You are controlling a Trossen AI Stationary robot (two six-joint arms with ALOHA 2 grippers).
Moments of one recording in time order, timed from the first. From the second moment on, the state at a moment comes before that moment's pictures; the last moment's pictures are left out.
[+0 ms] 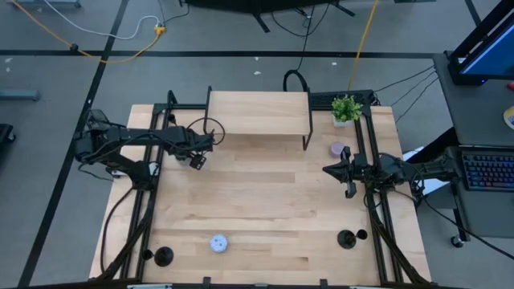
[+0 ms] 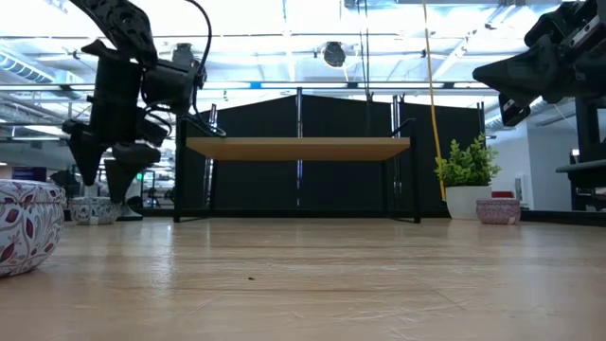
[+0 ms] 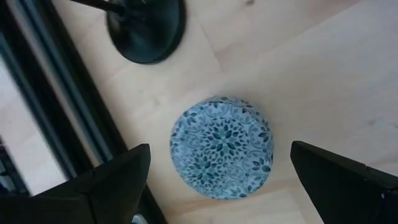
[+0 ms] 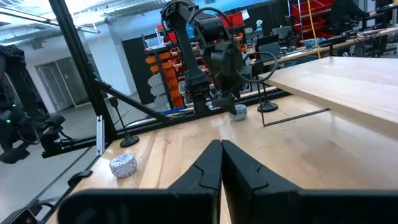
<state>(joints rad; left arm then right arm) 0.37 1.39 0.76 -1.09 -0.28 -0.73 0.13 0.01 0.02 0.07 0.18 0.25</state>
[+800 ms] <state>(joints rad) 0.42 1.39 0.64 -0.93 -0.21 -0.68 0.13 0.01 0.02 0.07 0.18 0.25</state>
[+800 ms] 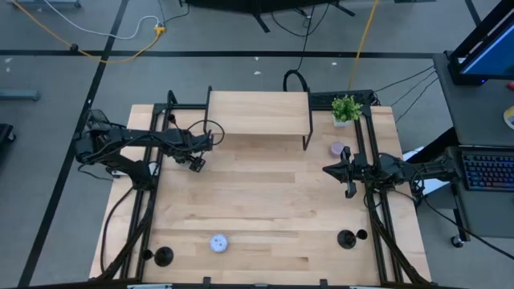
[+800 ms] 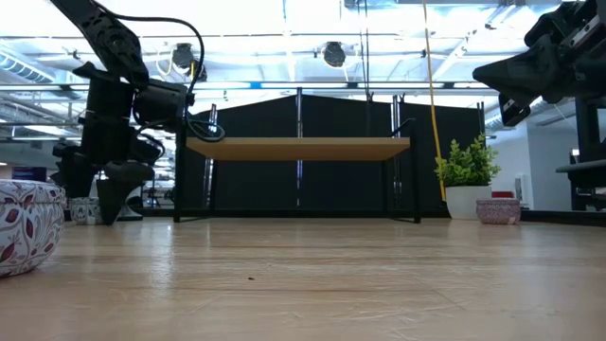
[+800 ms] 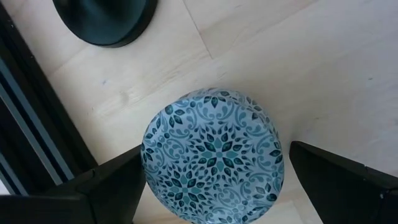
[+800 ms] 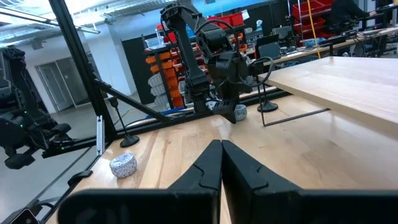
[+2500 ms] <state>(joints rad) 0.26 1.39 0.72 -0.94 0.04 -0.65 0.13 0.01 0.02 0.07 0.18 0.25</state>
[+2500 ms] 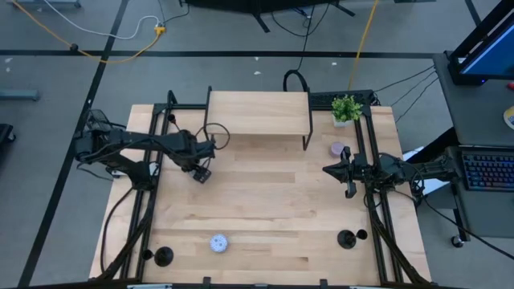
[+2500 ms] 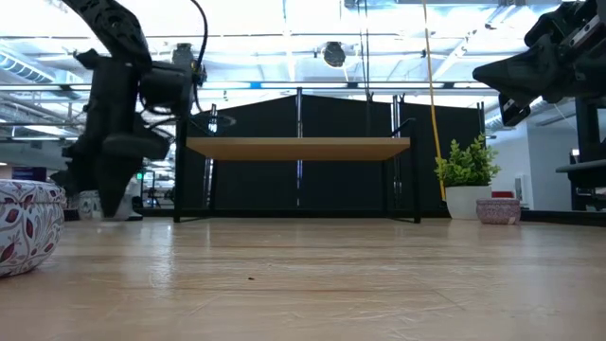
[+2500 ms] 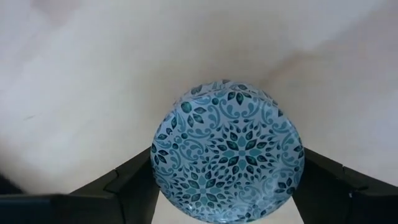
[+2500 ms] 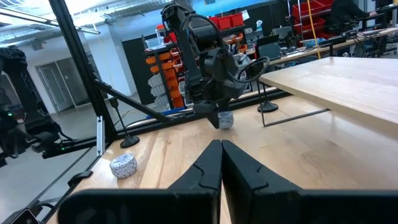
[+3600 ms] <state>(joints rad) -0.03 1.40 1.30 -0.90 -0.08 -0.75 0.13 0.01 0.02 0.07 0.18 0.25</state>
